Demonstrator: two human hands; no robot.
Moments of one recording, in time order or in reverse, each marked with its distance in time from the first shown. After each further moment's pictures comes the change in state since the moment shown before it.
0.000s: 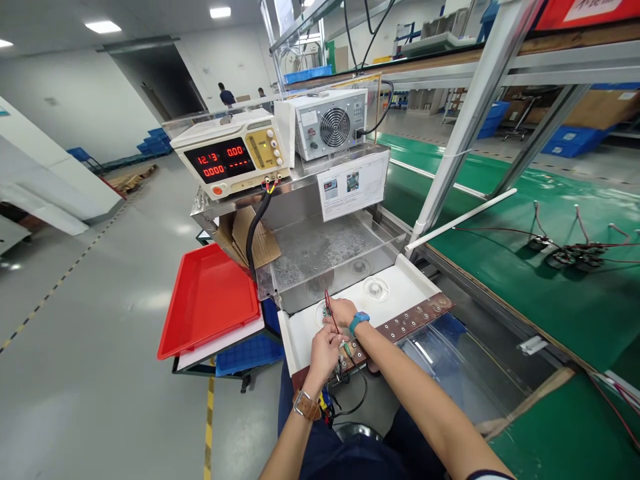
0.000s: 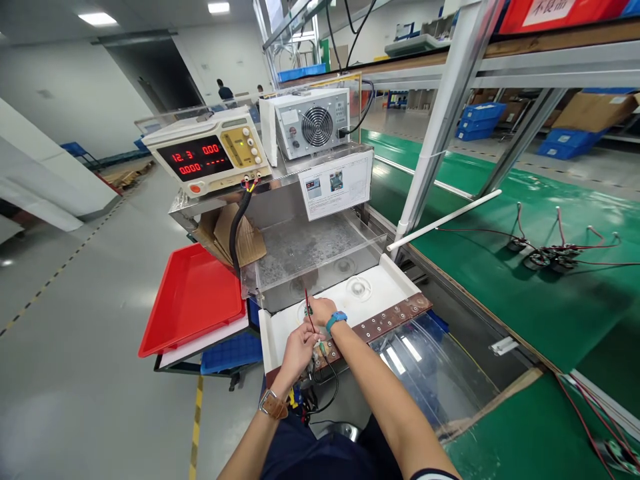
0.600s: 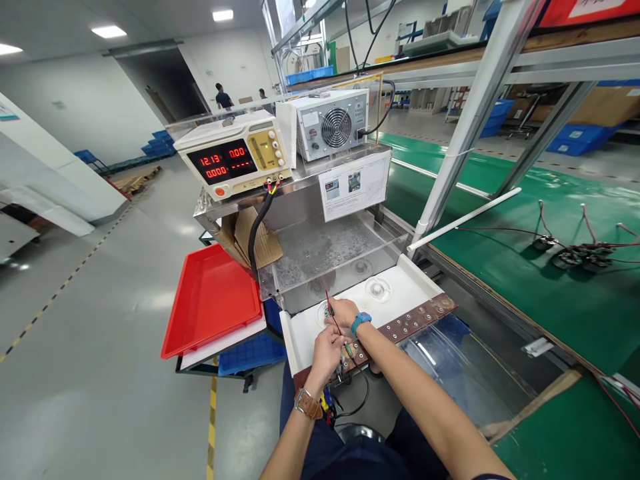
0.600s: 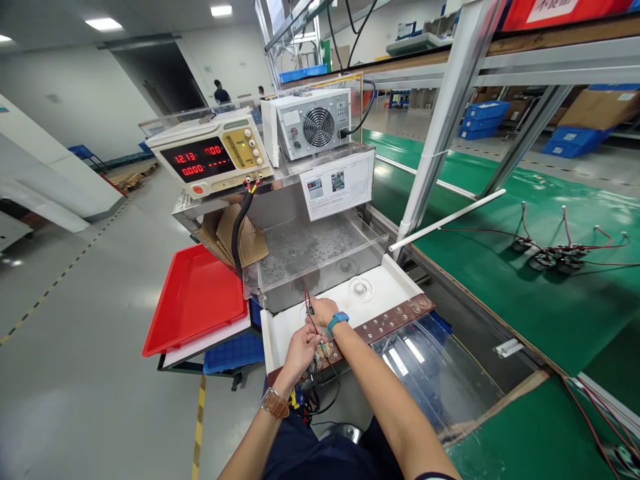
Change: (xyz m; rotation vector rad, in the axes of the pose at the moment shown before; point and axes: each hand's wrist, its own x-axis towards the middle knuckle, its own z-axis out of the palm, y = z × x) left_hand -0.001 0.005 0.002 -0.047 -0.019 -0.054; right_hand -0.001 -0.002 -0.002 0.026 -0.009 0.024
